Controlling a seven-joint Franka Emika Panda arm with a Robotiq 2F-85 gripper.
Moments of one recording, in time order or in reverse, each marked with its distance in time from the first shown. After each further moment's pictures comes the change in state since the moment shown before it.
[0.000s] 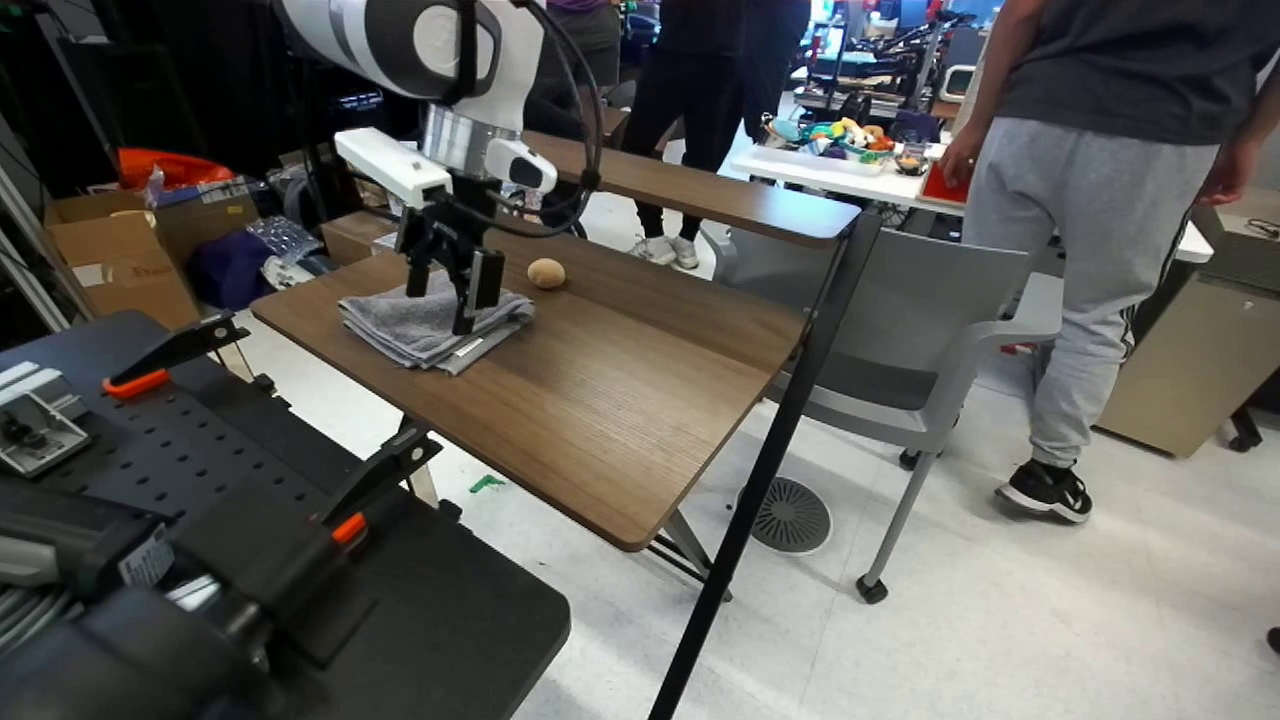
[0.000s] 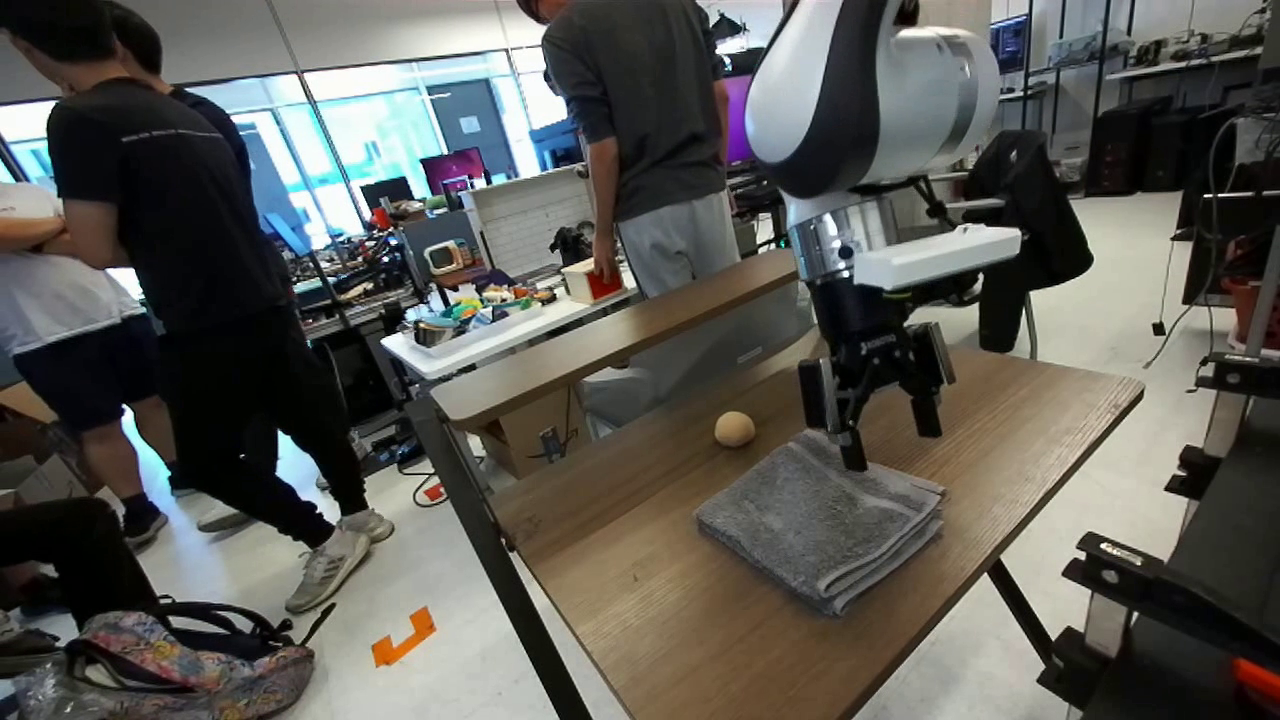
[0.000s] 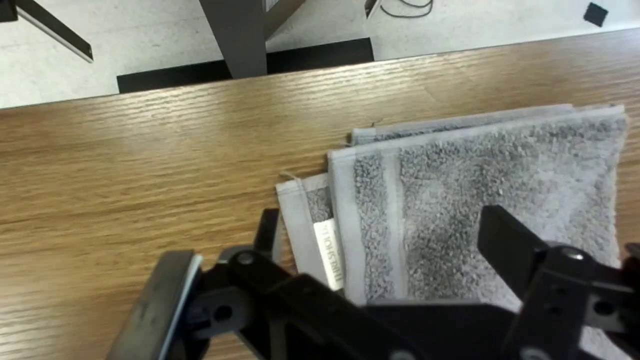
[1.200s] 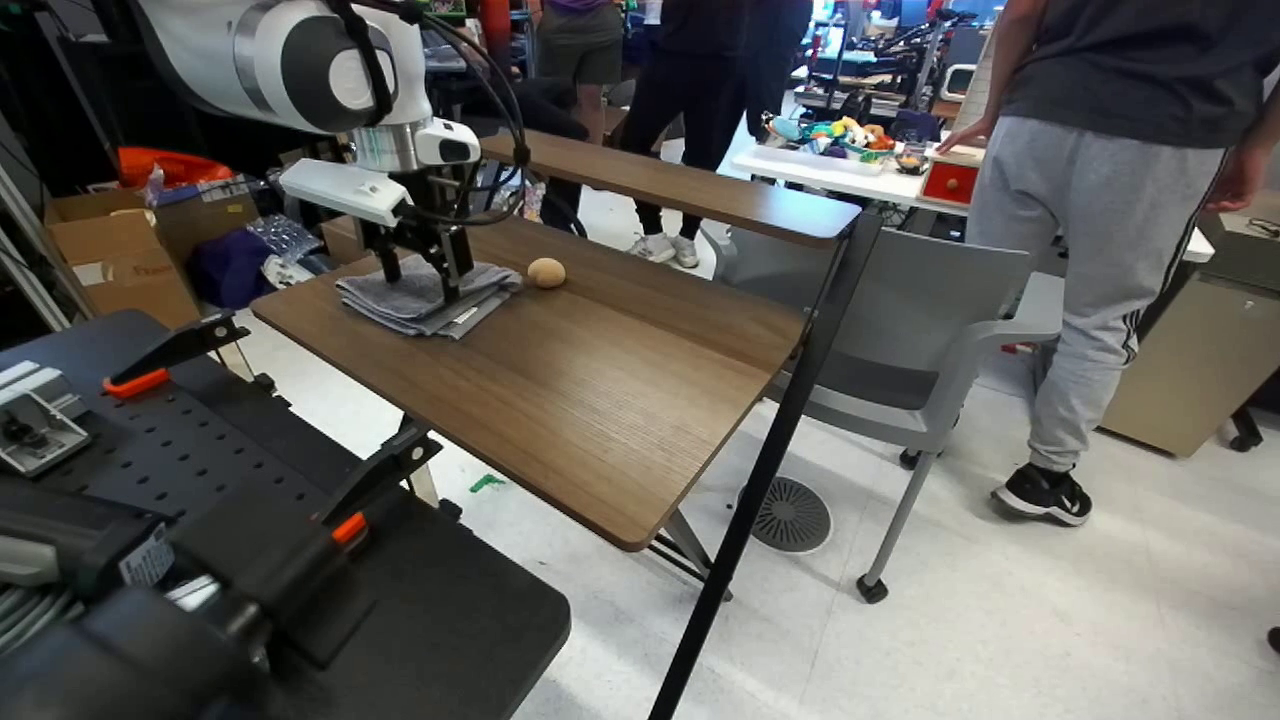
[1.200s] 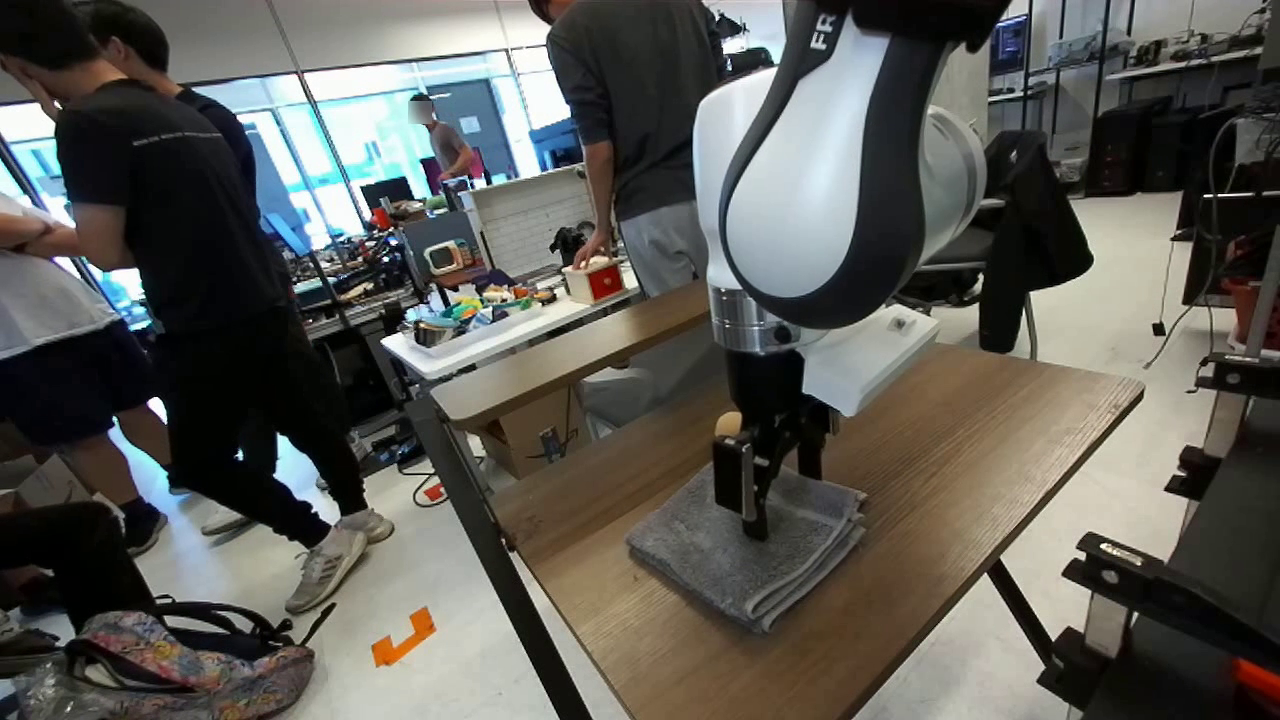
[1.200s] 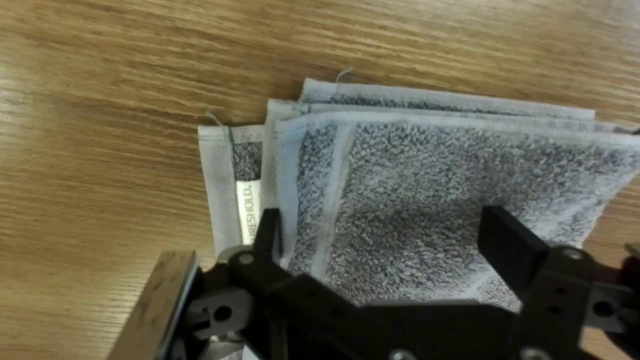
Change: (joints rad) arm 0.164 0.048 0.021 -0.058 -0.168 0.448 -0.006
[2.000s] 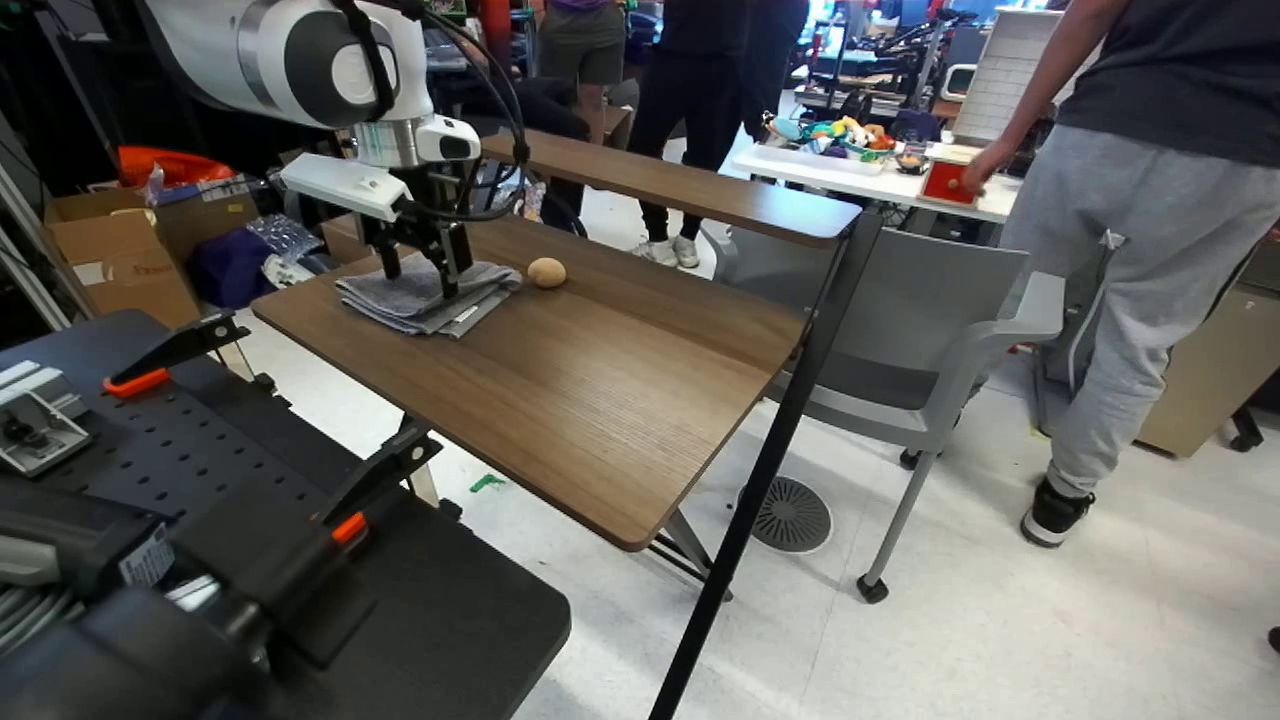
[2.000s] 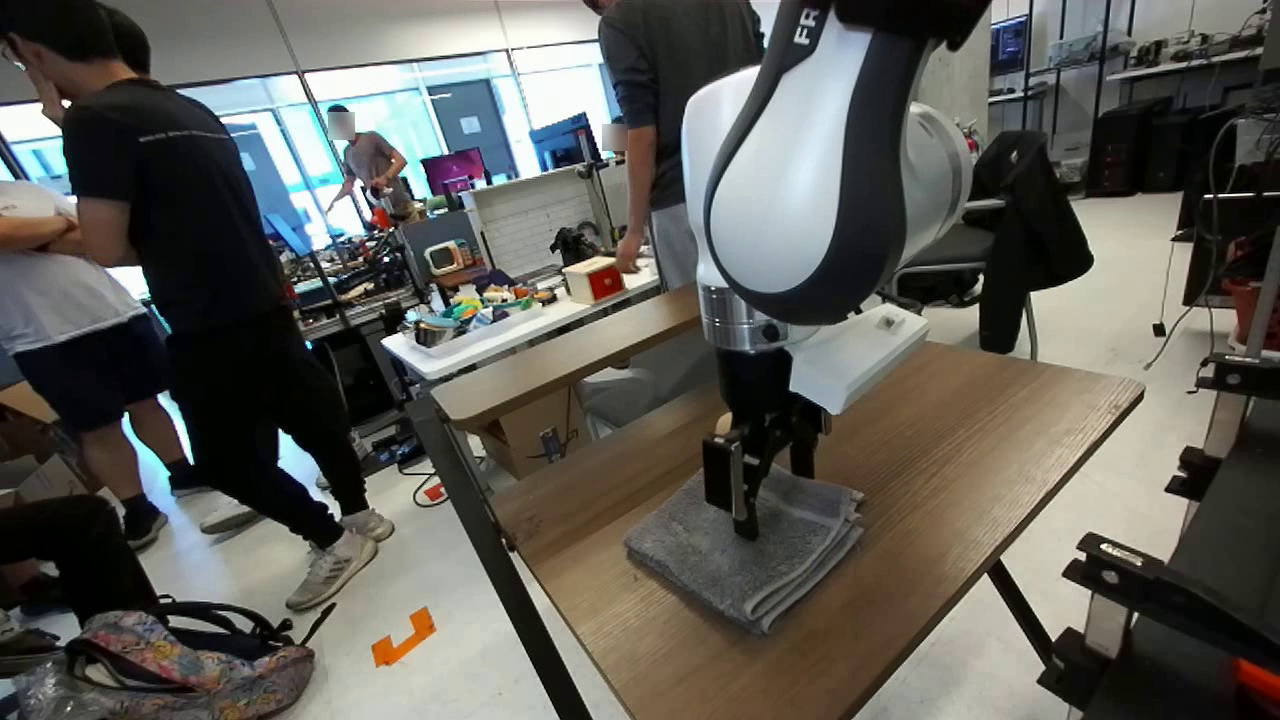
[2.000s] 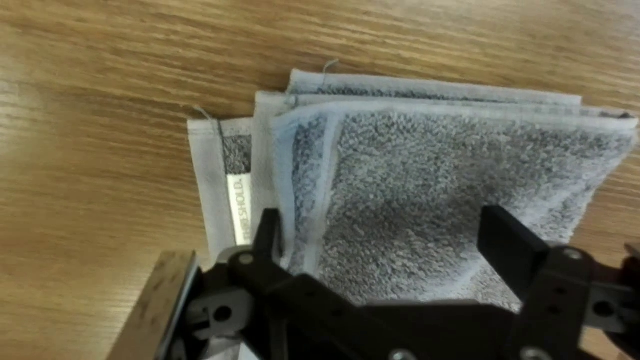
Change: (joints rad) arm 0.004 0.007 0.003 0.024 0.008 -0.027 0.009
